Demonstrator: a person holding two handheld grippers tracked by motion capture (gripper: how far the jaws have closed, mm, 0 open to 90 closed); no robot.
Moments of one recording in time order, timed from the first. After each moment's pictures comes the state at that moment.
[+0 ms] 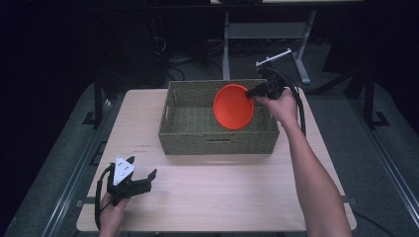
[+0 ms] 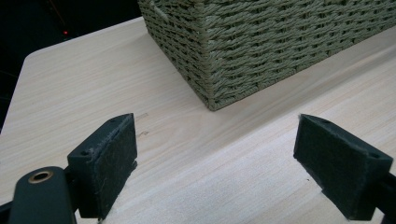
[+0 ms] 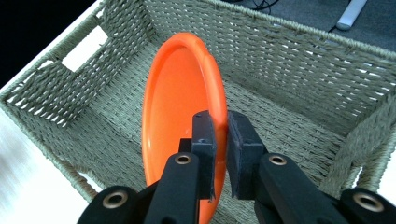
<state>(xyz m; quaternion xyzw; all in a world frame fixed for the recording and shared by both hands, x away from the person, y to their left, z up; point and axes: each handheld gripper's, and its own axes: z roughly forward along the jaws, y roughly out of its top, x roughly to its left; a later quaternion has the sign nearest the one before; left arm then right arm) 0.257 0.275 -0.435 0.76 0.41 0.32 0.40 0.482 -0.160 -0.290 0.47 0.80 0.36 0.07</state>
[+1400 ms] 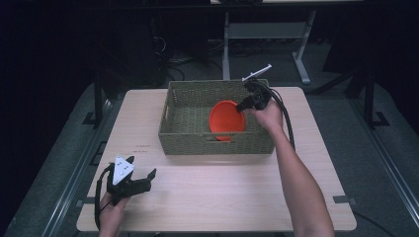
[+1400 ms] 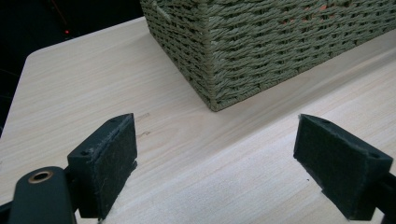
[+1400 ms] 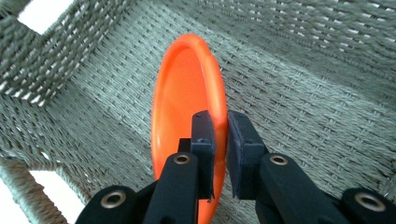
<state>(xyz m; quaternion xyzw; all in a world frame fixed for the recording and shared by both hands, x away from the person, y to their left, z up) 0.257 0.276 -0.435 0.75 0.41 0.32 0.40 0.504 -0.133 -0.350 0.48 0.82 0.31 0.02</state>
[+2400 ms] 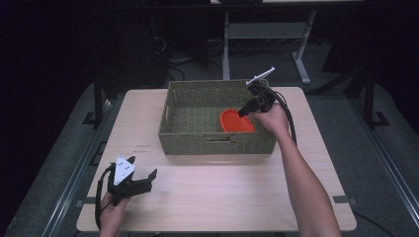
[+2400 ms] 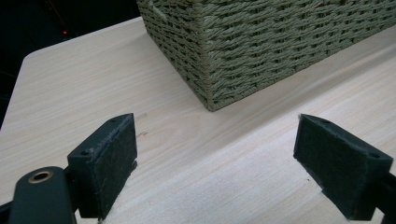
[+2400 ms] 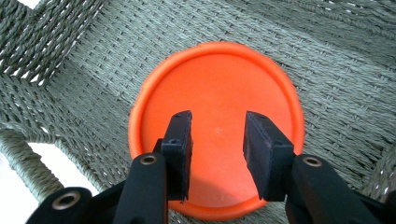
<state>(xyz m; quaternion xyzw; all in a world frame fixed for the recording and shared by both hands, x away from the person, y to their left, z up) 0.257 0.274 -0.435 0.76 0.41 0.32 0.40 0.500 -0.145 -0.356 0.49 0.82 0.29 -0.01</state>
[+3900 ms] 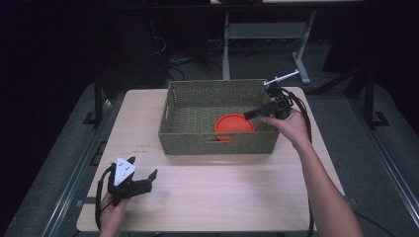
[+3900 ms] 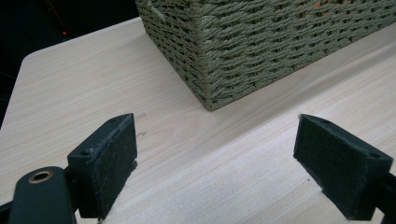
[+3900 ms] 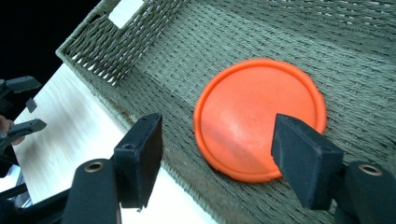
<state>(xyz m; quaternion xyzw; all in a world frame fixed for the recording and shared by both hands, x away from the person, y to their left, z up) 0.256 0.274 -0.435 0.76 0.41 0.32 0.40 0.451 -0.183 -0.329 0.46 0.80 0.38 -0.04</state>
